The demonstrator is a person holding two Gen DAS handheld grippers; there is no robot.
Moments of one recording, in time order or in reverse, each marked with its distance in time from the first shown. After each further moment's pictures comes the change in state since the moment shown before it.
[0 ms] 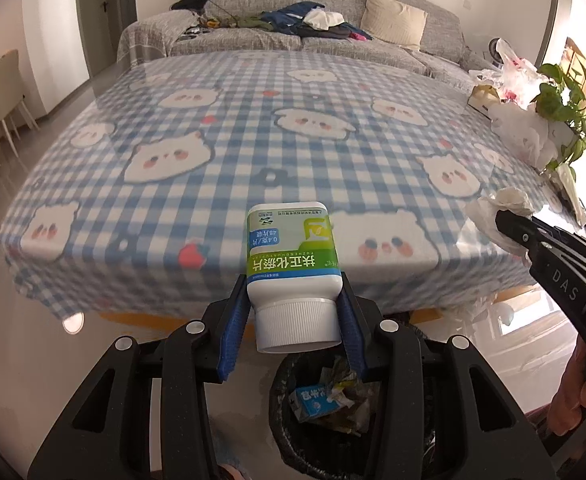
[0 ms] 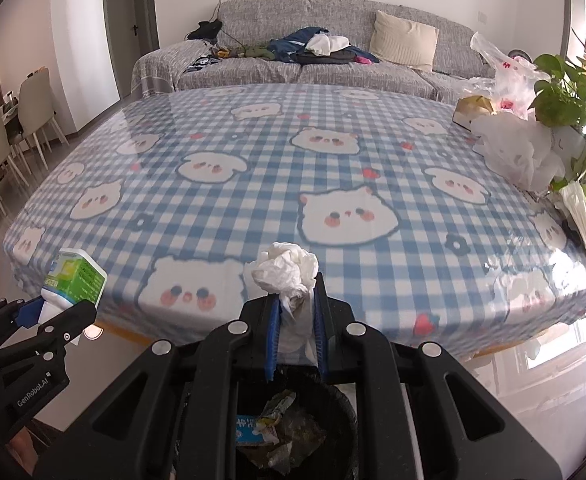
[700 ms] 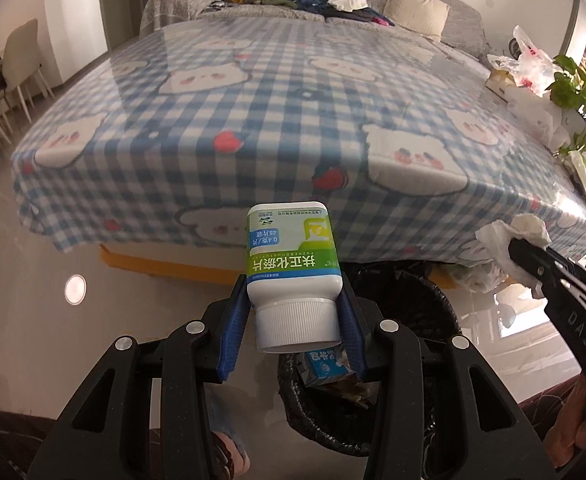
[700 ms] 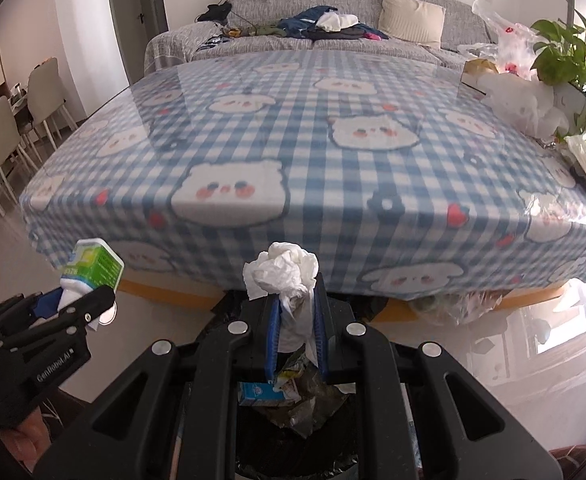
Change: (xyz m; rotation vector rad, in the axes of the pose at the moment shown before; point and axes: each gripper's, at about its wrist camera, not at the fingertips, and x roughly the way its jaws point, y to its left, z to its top) left arm 0.004 0.021 -0.068 -0.073 0.052 0.036; right arm -0.012 0.020 -0.078 0.009 0.063 0.048
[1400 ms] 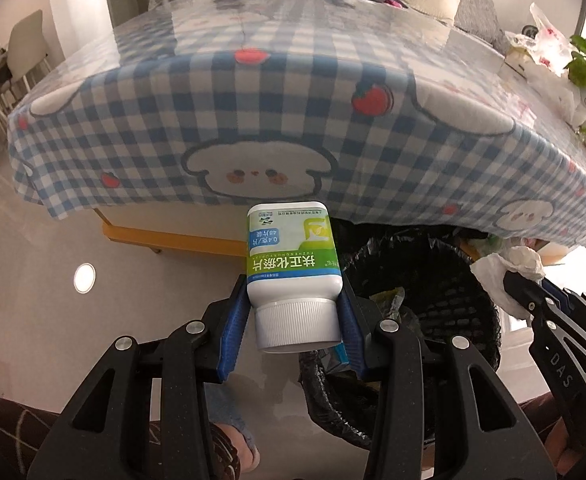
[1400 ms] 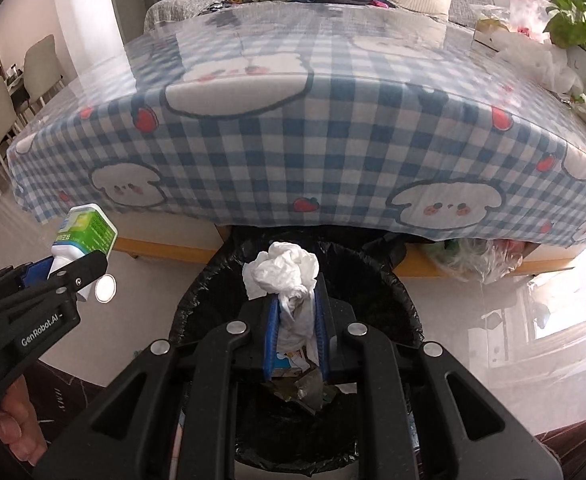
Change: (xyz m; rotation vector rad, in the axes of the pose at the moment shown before) left arm 0.043 0.014 -0.036 0.006 0.044 0.040; right arm 0.048 0.013 -0.060 -0.006 0.098 -0.005
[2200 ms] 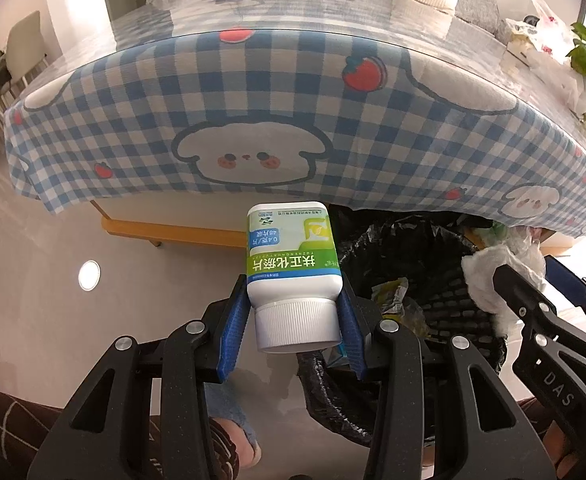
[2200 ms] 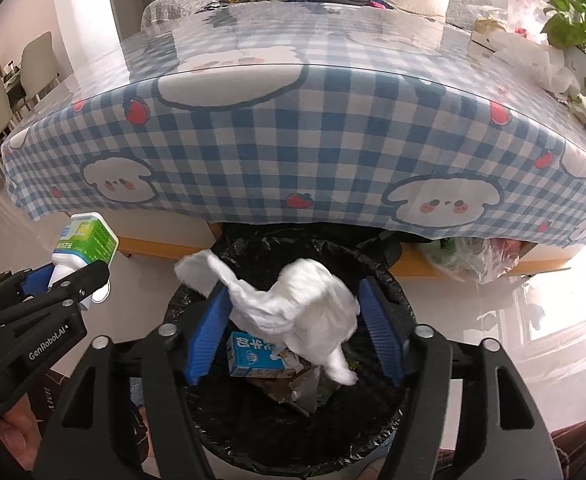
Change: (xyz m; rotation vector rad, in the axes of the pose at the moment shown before) left arm 0.009 -0.009 -0.005 0.013 0.028 0.017; right arm 0.004 -0.003 -0.003 -0.008 -0.007 -0.023
